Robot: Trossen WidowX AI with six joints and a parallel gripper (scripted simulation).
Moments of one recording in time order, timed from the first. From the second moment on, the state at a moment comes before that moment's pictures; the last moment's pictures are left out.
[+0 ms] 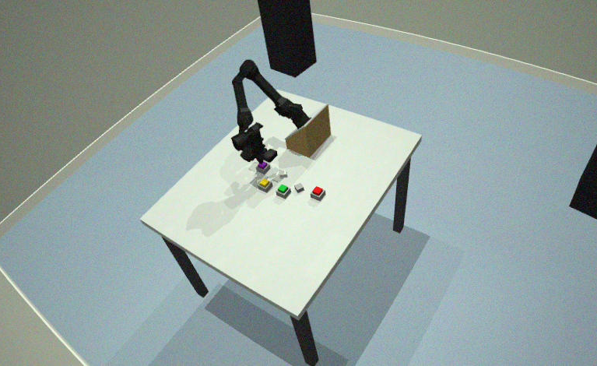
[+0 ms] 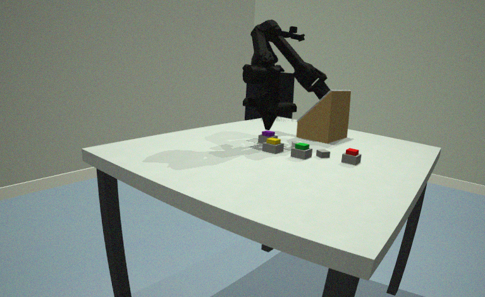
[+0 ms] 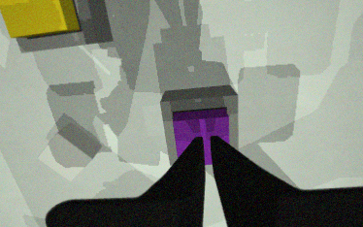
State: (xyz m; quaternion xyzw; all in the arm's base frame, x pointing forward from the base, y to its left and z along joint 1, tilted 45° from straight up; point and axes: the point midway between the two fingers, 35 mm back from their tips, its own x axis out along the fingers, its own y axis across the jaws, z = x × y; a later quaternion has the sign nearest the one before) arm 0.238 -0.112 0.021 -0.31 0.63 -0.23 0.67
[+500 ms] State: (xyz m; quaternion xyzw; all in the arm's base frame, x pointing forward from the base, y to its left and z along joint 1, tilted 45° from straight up) arm 0.238 -0.121 0.012 -0.31 0.63 -0.23 0.67
